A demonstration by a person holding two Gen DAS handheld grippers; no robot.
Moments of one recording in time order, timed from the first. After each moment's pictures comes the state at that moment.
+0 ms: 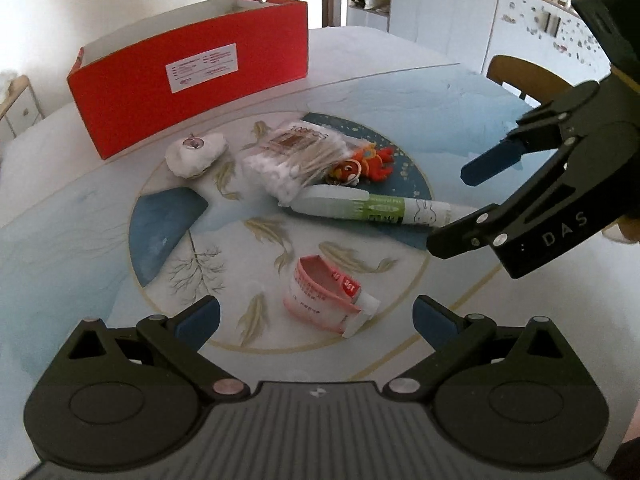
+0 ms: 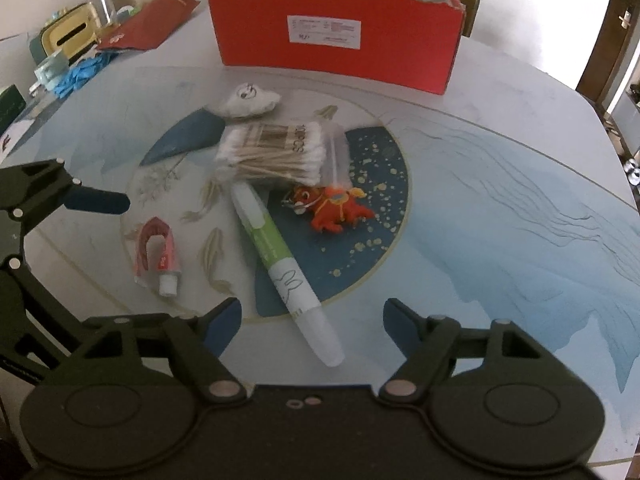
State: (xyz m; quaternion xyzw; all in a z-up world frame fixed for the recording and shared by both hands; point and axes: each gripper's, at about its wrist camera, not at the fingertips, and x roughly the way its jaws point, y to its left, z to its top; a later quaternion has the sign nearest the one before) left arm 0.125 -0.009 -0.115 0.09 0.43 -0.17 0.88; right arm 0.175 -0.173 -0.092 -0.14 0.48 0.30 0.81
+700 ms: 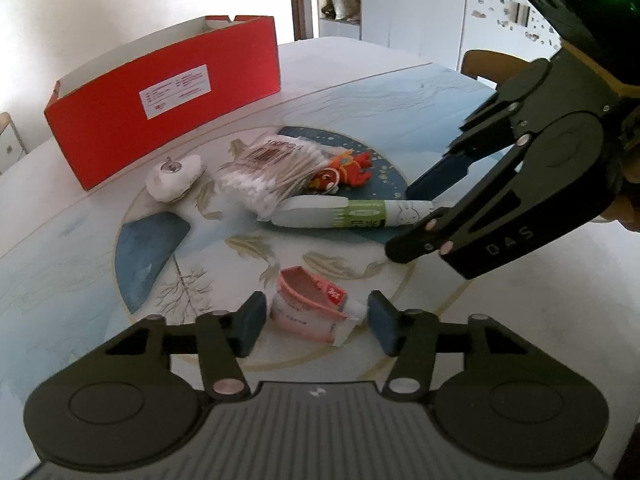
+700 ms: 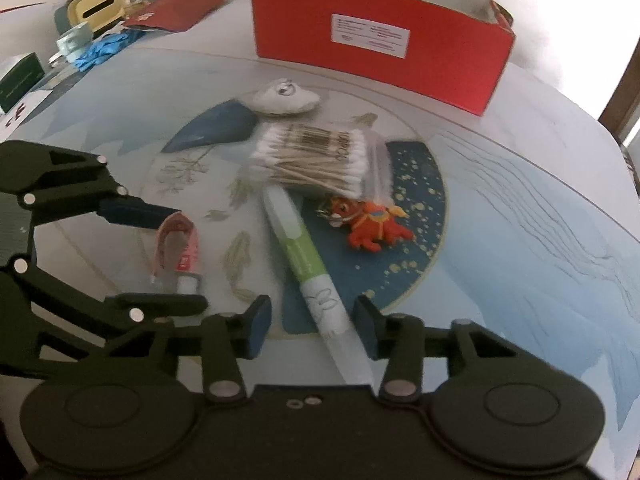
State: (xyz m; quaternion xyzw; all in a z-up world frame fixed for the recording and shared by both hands) left arm 0.122 -0.015 -0.116 0.13 0.40 -0.20 0.88; right arm 0.170 -0.148 -0.096 -0.19 0.46 0.33 0.80
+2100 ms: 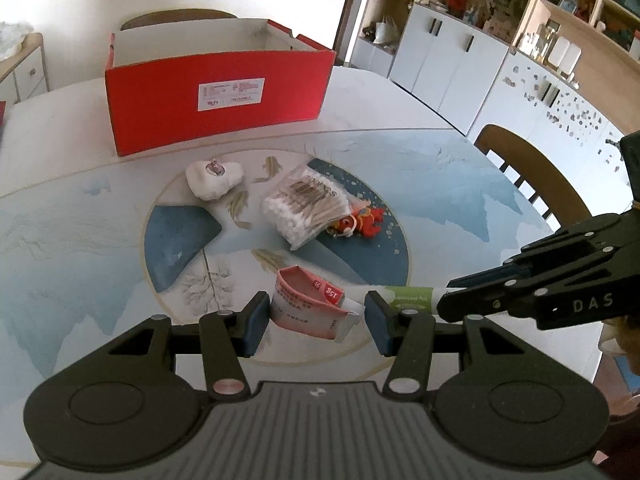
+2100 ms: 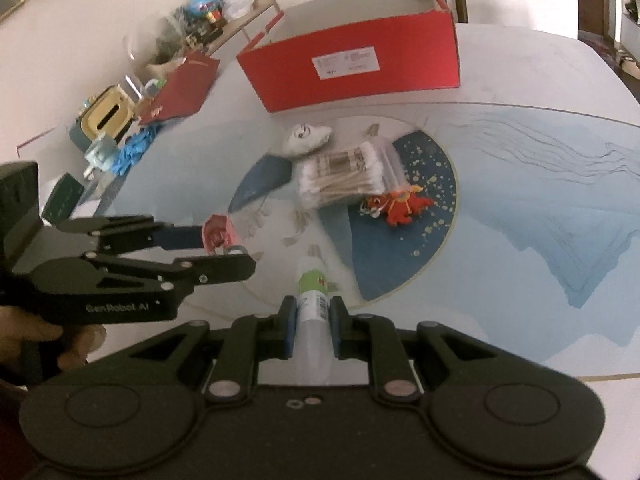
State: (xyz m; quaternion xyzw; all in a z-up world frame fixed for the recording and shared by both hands) left arm 0.126 0.028 -0.070 -0.03 0.42 -0.18 0.89; right arm 0.142 -0.188 -0.052 0.03 0.50 0.34 0.80
